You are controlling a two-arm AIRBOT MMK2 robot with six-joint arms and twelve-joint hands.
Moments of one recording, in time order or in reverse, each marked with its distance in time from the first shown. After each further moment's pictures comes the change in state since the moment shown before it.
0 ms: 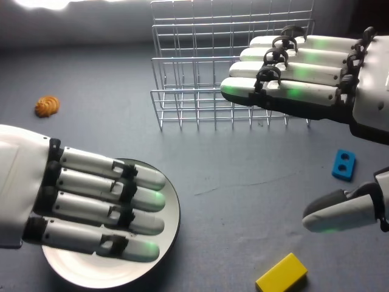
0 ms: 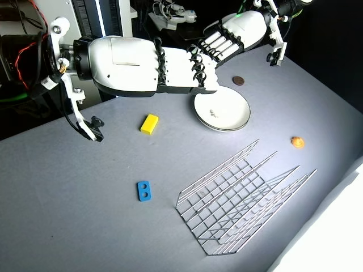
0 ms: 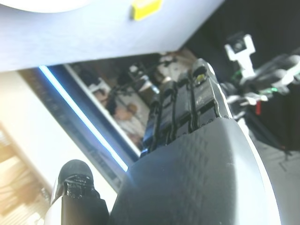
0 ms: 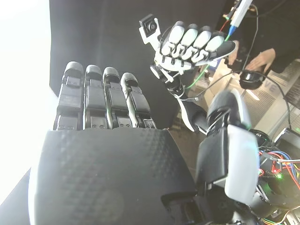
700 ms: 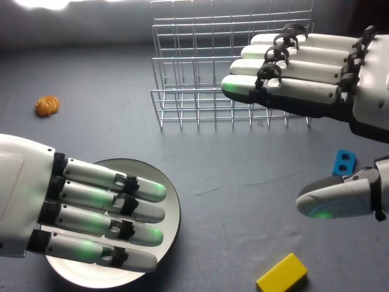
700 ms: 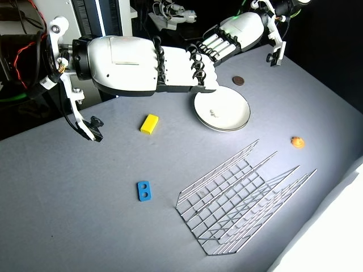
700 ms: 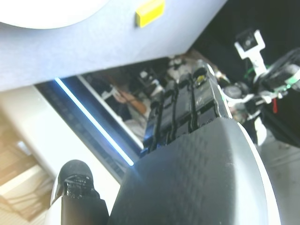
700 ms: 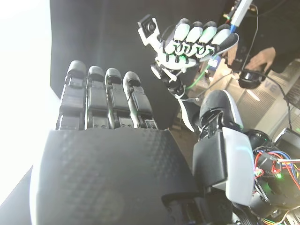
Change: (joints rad) left arm 0.014 0.001 -0.017 -0.001 0.024 0.075; right arm 0.000 0.000 0.001 0.001 -0.001 0.000
